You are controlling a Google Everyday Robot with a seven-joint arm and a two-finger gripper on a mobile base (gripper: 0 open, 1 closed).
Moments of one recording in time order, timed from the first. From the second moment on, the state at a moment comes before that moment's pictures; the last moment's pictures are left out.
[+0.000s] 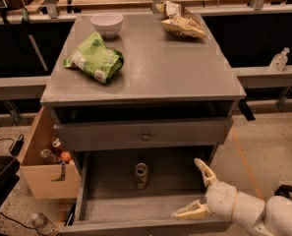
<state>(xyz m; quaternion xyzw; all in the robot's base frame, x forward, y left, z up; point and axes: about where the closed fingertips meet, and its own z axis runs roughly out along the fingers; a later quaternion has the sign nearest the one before) 0.424 -0.121 0.616 -0.41 0.66 0.29 0.56</state>
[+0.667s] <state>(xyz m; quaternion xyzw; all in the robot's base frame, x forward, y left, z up) 0.451 -0.058 0.559 -0.42 0.67 0.31 0.54</state>
